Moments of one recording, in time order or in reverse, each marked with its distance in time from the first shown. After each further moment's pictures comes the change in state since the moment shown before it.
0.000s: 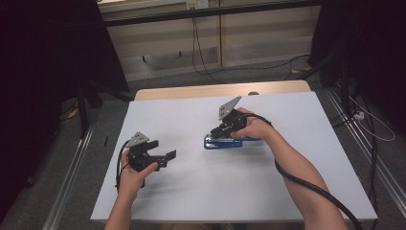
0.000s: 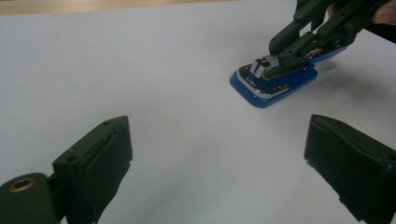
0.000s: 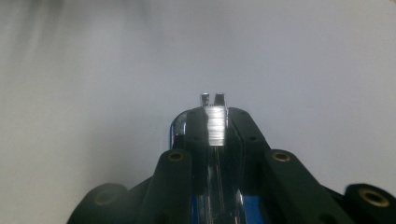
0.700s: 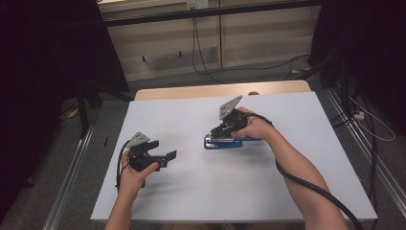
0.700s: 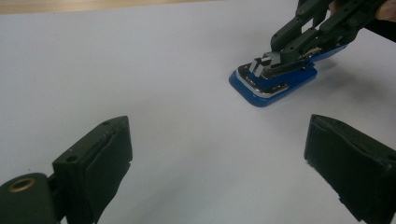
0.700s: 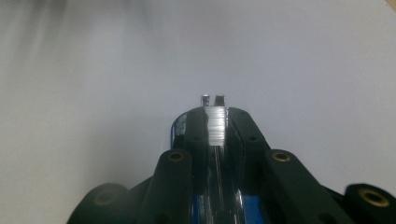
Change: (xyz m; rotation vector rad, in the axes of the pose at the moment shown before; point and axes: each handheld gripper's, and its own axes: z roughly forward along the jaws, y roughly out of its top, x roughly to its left) left arm -0.001 0.000 0.001 0.002 -0.002 -0.001; right arm 0.001 0.001 -0.004 -0.006 -0.003 -0.008
